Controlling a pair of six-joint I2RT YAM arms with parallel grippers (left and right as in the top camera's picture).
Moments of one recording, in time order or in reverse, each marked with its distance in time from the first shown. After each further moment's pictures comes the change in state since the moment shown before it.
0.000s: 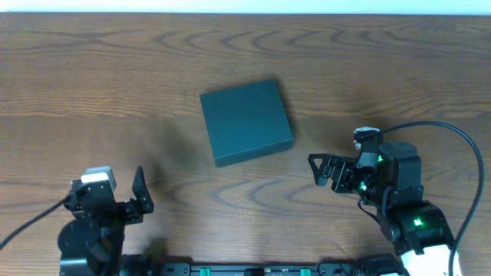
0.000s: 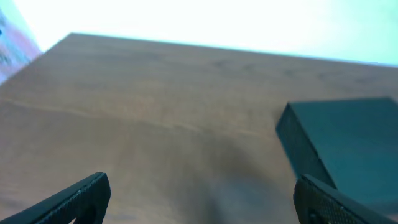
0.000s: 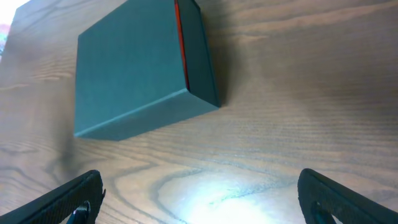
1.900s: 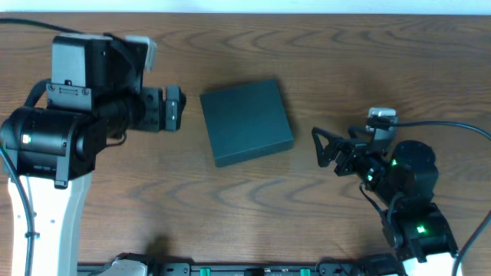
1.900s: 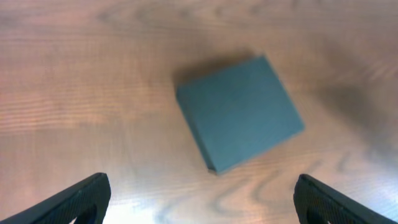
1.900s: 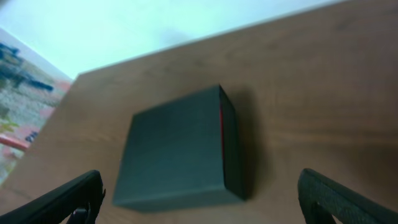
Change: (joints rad) left arm -0.200 1.176 1.259 -0.652 0.244 0.001; right arm 0.000 -0.043 -0.001 0.302 0.003 0.007
